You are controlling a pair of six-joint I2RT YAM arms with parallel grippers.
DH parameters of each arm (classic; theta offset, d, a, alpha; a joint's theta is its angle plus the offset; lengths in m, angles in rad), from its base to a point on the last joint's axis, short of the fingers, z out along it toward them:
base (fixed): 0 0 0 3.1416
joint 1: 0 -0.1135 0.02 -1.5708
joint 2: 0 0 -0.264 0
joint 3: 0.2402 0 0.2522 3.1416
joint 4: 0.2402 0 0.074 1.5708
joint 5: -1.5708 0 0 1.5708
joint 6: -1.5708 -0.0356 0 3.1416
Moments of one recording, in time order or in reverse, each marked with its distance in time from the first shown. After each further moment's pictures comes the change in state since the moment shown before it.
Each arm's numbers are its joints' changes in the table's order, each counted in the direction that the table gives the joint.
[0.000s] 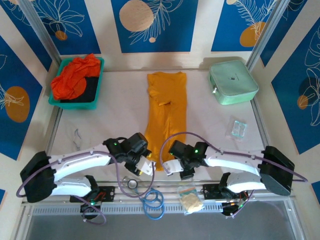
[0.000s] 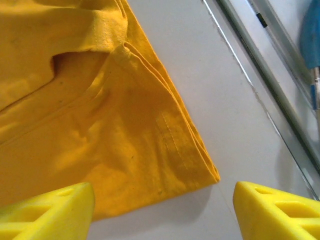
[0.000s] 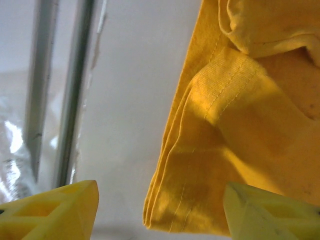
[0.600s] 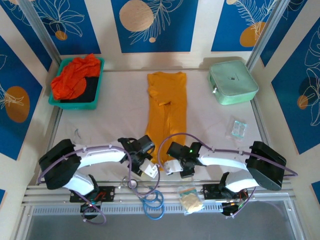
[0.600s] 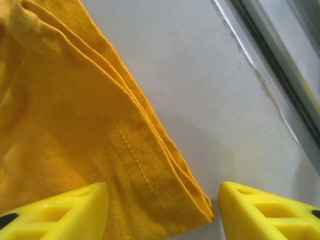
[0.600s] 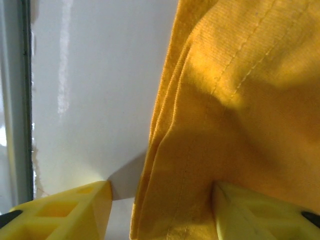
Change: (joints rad) left arm 0.001 -0.234 0.022 -0.028 0.011 -0.052; right arm 0.014 -0.101 -0.015 -0.014 -0.066 -0.031
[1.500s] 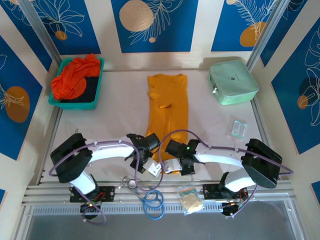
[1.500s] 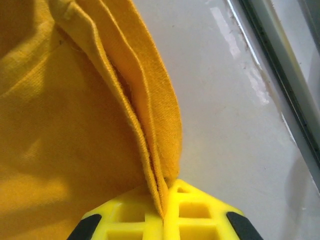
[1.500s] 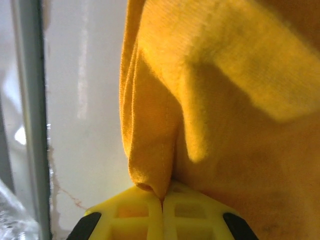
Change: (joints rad) left arm 0.002 -0.109 0.120 0.132 0.032 0.050; right arm 0.021 -0.034 0.045 0.054 0.037 -0.016
